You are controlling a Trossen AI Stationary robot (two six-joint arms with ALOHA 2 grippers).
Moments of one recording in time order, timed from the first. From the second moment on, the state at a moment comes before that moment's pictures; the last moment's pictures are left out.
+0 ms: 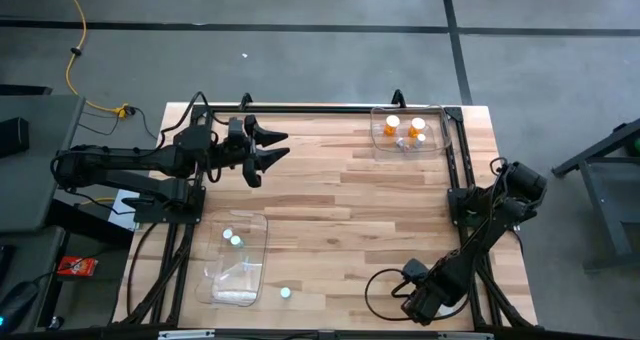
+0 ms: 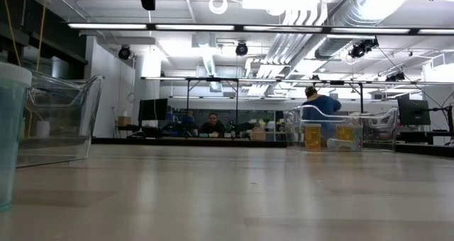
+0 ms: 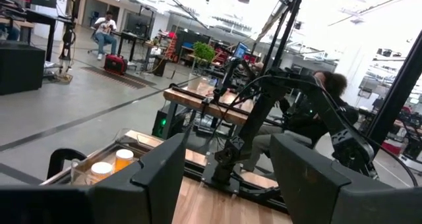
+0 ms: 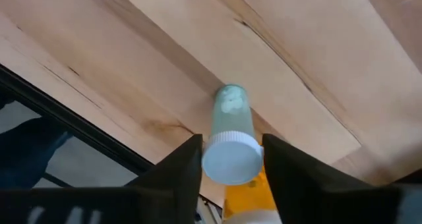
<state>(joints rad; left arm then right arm) 0.21 0.94 0.70 0.36 -0.09 -0.28 0.90 1.72 1.12 -0.83 -0.17 1.72</state>
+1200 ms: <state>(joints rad) 0.09 1.19 0.86 0.26 -0.09 -0.12 0.05 1.27 1.16 -0.17 0.04 0.22</state>
